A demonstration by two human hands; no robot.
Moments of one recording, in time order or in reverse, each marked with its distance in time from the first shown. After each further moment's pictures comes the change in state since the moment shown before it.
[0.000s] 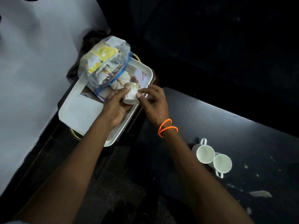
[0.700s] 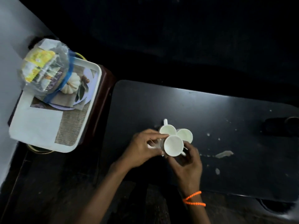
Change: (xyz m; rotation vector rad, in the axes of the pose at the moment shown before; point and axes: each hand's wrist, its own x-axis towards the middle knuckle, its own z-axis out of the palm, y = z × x) left_hand -0.142 -0.154 0.105 1.075 -0.612 0.117; right_hand -0.240 0.088 -0.176 0.014 0.577 0.208
